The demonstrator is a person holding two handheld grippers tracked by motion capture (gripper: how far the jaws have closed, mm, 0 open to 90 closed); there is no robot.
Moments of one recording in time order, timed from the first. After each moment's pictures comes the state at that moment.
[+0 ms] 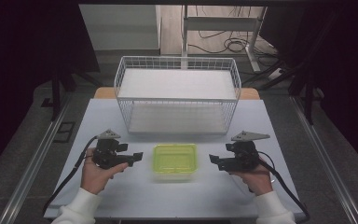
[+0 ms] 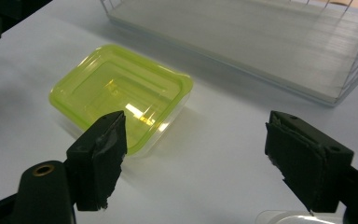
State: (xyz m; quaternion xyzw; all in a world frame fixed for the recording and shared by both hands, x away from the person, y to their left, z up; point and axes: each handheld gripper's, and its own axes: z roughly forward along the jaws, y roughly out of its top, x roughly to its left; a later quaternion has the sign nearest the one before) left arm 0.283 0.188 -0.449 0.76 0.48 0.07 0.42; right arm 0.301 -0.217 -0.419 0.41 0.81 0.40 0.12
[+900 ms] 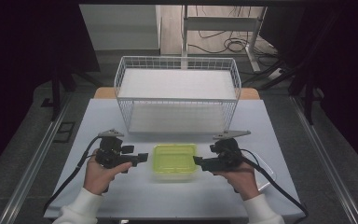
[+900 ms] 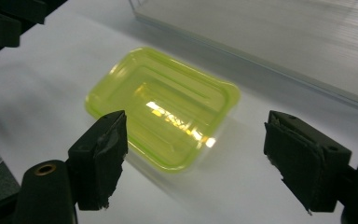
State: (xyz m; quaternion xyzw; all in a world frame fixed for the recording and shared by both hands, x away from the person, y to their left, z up) left arm 0.277 0.172 -0.432 0.76 0.49 0.03 0.43; right arm 0.297 -0.168 -0.409 0.40 0.83 0.39 0.08
